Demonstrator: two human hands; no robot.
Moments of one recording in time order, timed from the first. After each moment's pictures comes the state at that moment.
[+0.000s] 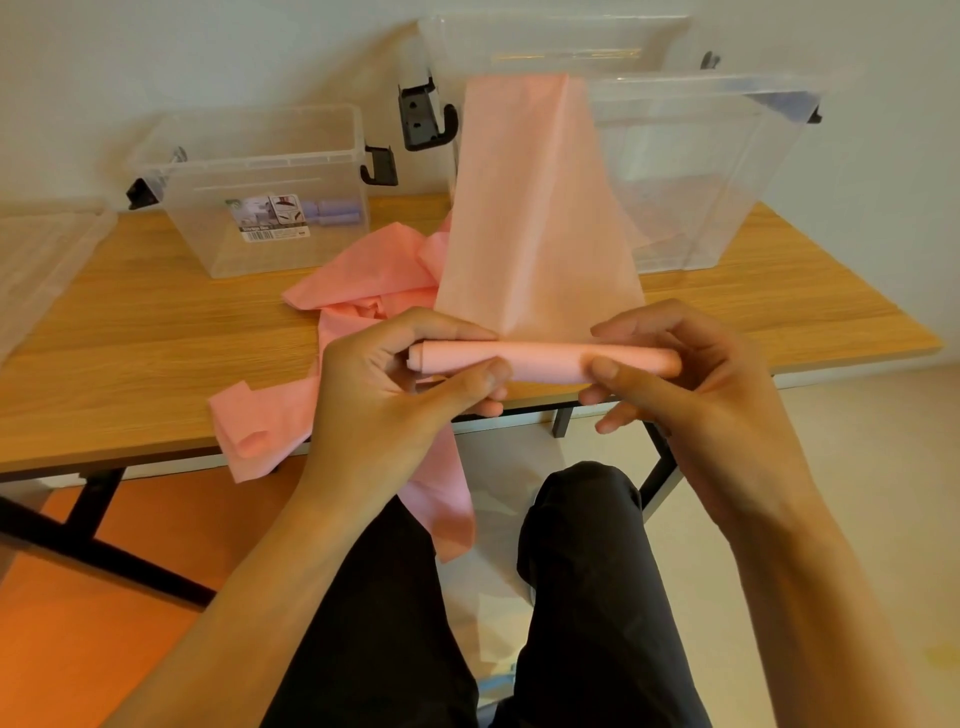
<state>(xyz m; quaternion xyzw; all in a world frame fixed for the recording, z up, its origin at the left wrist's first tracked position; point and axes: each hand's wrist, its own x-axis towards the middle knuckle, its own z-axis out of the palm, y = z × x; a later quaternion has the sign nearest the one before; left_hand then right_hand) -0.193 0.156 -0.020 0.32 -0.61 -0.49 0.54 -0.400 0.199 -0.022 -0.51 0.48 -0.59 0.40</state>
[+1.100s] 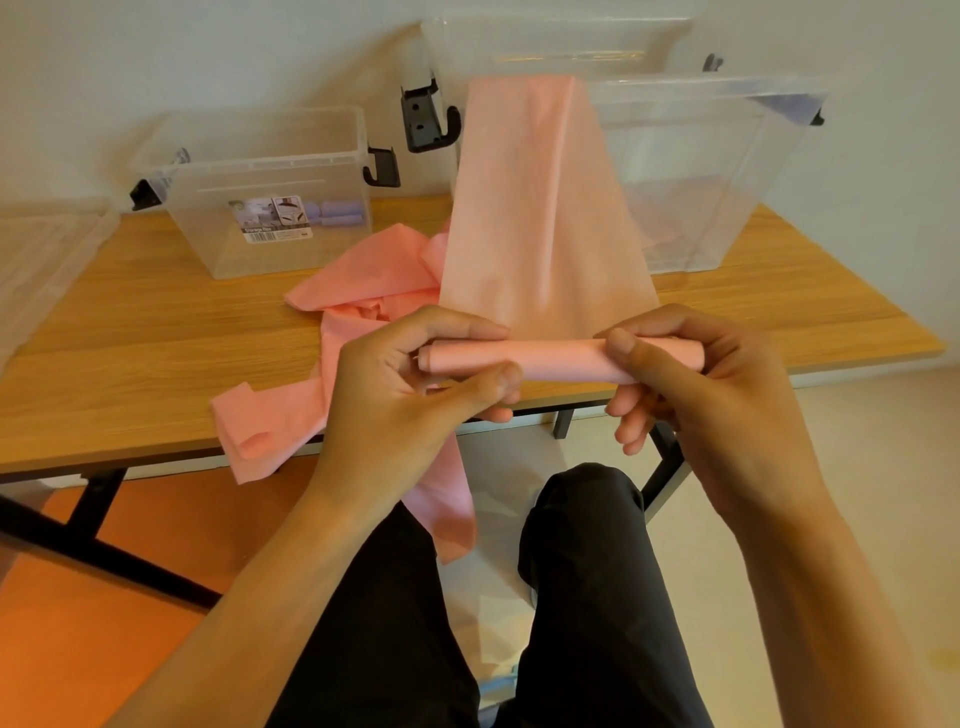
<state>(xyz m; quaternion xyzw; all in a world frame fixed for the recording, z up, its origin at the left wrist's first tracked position) -0.197 0.155 -0.020 0.31 -0.61 -0.51 0.53 -0.400 0.196 -0.017 -0.48 0.49 -0.60 0.41</state>
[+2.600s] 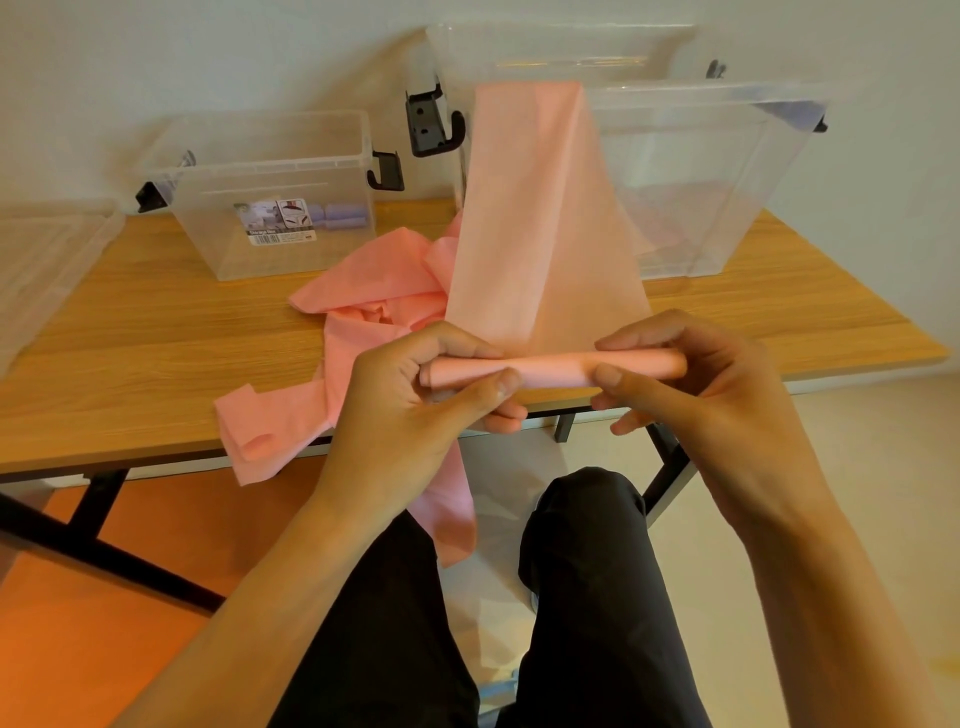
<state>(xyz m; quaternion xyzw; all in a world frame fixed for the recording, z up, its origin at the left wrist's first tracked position) -0.195 0.155 -0.026 0.33 -0.61 -0.52 0.50 -0.405 0.197 -0.018 -0.52 0.51 -0.57 0.39</state>
